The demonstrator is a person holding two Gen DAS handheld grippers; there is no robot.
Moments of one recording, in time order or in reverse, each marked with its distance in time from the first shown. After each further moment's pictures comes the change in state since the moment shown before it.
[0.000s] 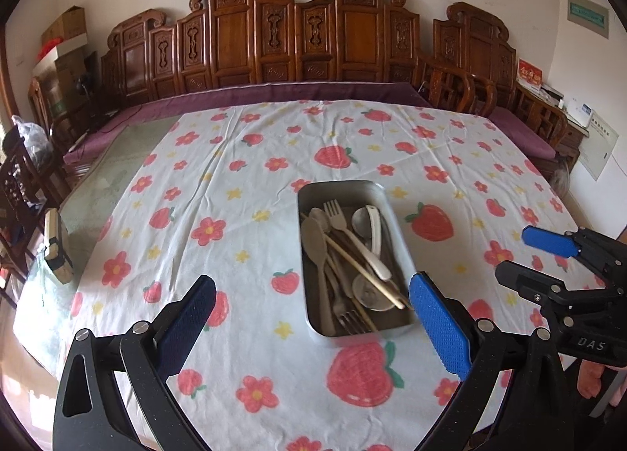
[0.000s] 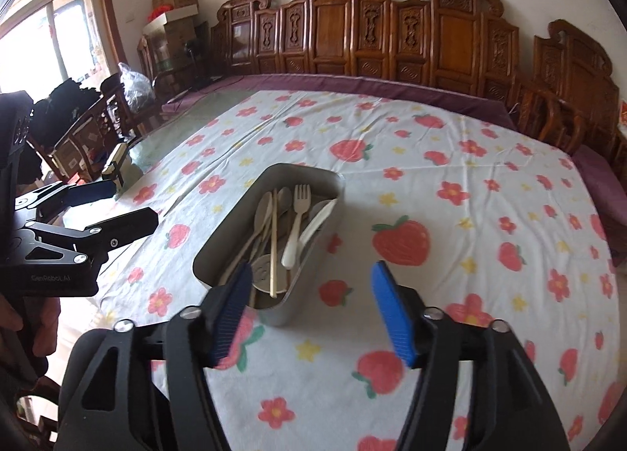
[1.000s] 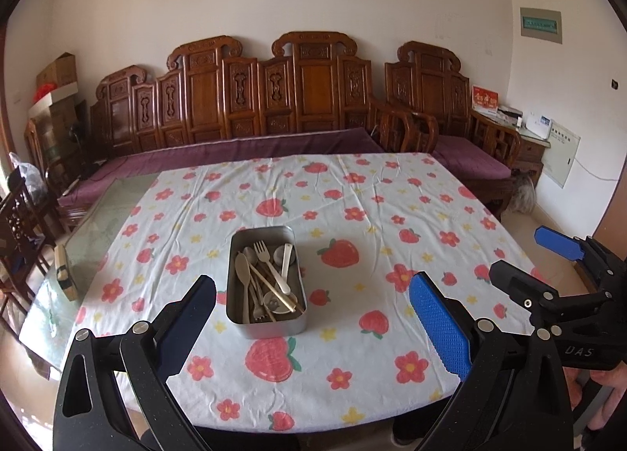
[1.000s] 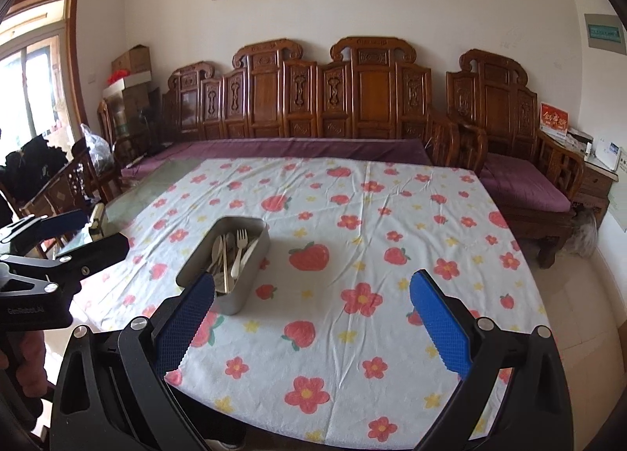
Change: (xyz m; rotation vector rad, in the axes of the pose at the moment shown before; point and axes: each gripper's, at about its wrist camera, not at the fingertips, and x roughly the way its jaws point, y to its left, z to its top) left arm -0.136 -0.101 -0.008 0.052 -0.181 -0.058; right arm -0.179 -0.033 -0.049 0.112 -0.234 -0.191
